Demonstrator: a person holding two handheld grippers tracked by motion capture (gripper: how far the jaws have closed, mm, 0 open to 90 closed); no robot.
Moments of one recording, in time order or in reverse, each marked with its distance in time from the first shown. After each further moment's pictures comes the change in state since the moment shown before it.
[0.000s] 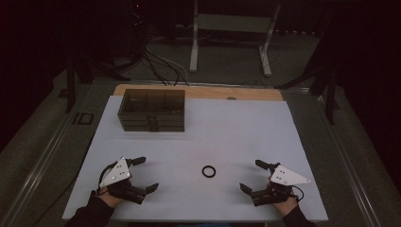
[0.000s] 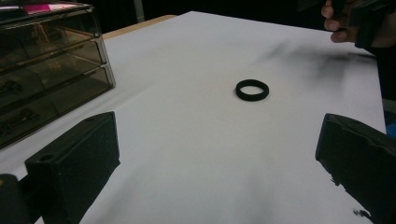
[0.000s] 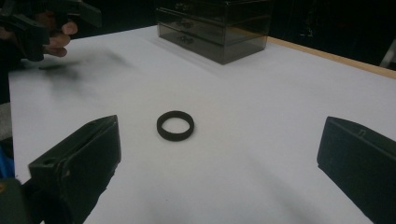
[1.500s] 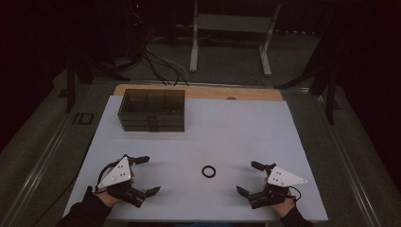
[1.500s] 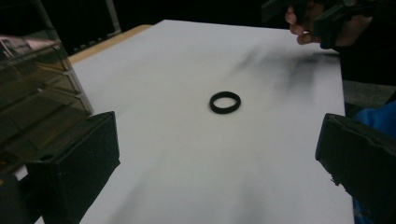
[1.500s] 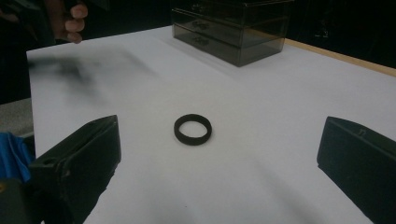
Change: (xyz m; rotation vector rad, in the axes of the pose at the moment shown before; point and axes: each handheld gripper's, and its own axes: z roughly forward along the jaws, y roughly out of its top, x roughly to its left) left arm -0.009 0.029 -0.007 -0.001 -0.083 0.098; right arm 0.008 0.004 0.004 0.000 0.048 -0.008
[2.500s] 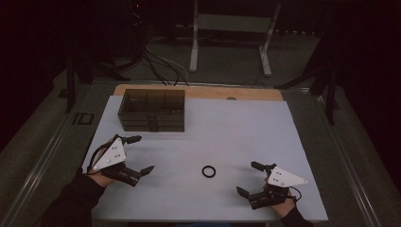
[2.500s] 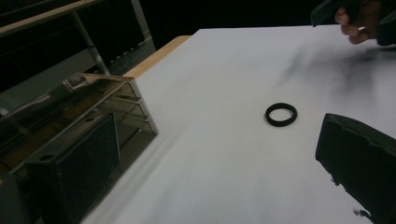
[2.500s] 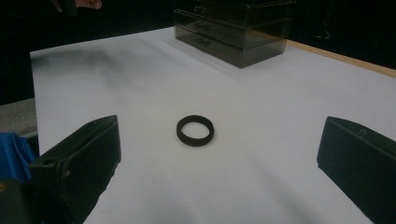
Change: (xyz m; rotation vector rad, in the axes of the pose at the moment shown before) left arm 0.039 0.033 -0.009 0.028 0.113 0.123; right arm 0.001 0.001 -0.001 -0.002 0.006 -0.003
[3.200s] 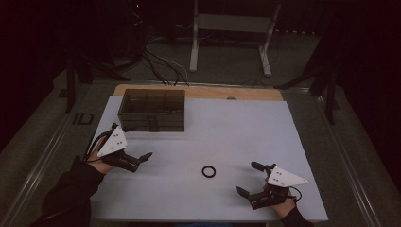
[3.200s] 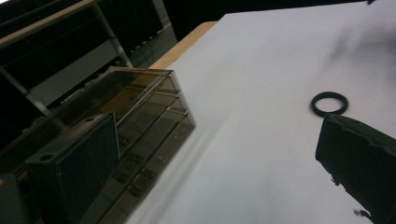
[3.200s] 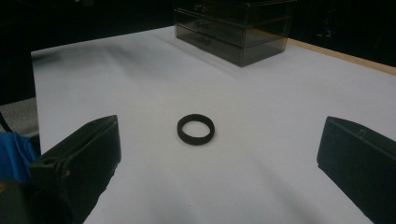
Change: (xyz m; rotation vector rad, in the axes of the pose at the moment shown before) left arm 0.030 0.004 0.009 0.062 0.084 0.045; right arm -0.001 0.000 0.000 0.005 0.004 0.004
